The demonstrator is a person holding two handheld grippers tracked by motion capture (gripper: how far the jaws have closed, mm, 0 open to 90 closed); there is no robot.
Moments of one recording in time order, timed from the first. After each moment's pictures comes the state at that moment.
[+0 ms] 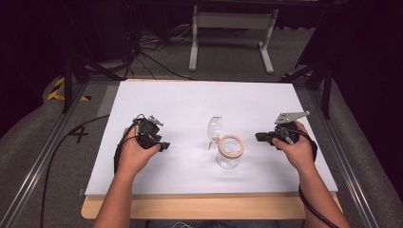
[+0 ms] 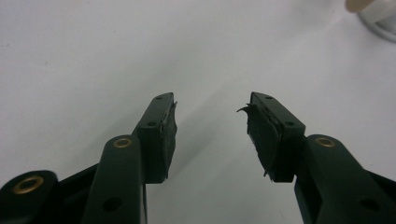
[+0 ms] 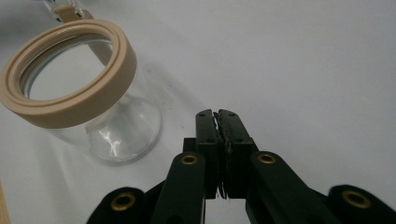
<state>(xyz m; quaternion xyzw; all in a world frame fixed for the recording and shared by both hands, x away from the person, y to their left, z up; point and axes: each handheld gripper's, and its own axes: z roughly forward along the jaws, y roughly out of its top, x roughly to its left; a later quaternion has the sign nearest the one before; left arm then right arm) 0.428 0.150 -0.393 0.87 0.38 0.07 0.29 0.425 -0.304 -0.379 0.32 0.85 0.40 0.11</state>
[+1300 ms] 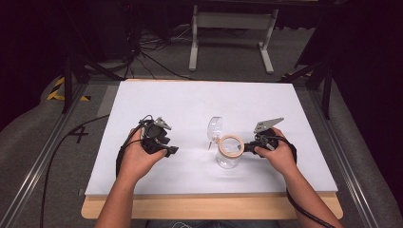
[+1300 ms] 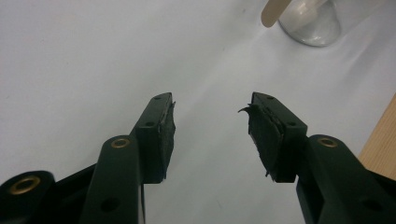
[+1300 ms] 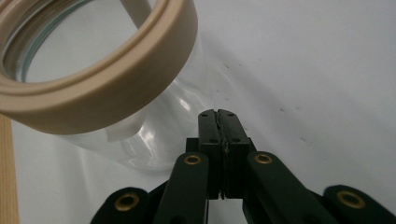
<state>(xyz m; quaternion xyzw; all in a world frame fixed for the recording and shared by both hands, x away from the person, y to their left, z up) 0.402 0.129 -0.367 0.89 0.33 0.06 0.30 0.432 -0.261 -0.420 0.28 0.88 0.38 0.03</state>
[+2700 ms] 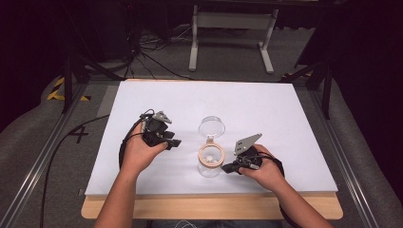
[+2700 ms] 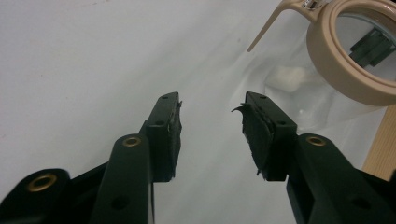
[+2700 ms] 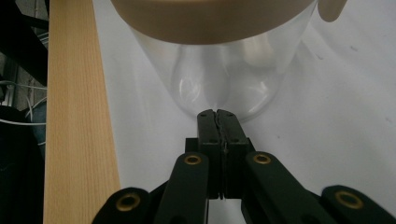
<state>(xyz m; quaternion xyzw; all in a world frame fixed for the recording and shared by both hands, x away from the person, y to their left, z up) 0.421 0.129 -0.366 0.88 0.31 0.05 0.34 0.381 -0.200 -0.421 0.17 0.92 0.35 -0.01</state>
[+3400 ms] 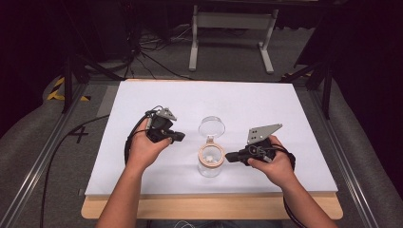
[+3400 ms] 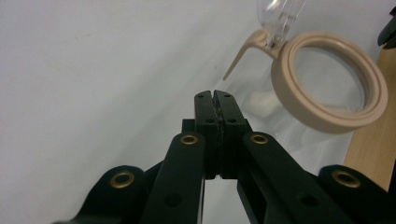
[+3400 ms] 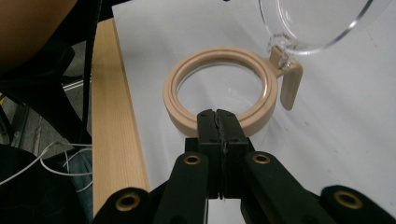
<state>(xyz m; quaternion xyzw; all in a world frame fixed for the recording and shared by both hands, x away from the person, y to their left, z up) 0.423 0.112 -0.352 0.87 0.29 0.04 0.39 0.370 -0.211 -0.359 0.18 0.88 0.44 0.02</state>
